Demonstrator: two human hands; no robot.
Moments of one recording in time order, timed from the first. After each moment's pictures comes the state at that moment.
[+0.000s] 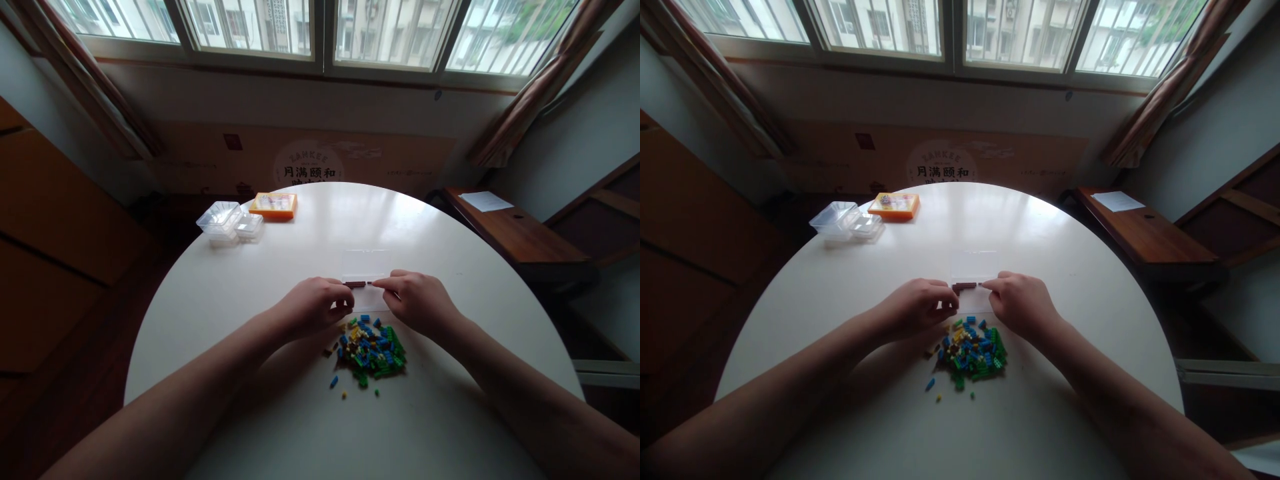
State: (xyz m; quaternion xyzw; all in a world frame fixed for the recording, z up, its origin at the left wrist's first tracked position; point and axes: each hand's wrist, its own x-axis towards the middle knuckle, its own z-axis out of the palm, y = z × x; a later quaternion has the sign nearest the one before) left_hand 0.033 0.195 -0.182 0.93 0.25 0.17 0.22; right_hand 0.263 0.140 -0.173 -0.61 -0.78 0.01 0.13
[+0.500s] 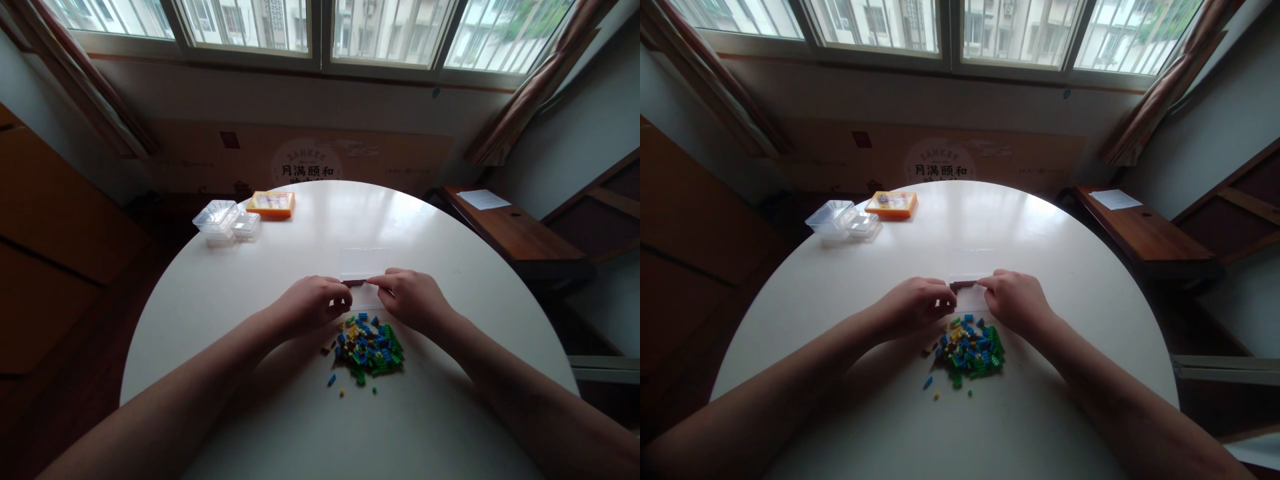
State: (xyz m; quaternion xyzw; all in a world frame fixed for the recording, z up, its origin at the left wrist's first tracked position) left_hand 0.033 0.196 -0.182 0.93 0.25 0.18 0.23; right_hand 0.261 0.143 -0.177 -0.62 -0.78 0.00 0.12
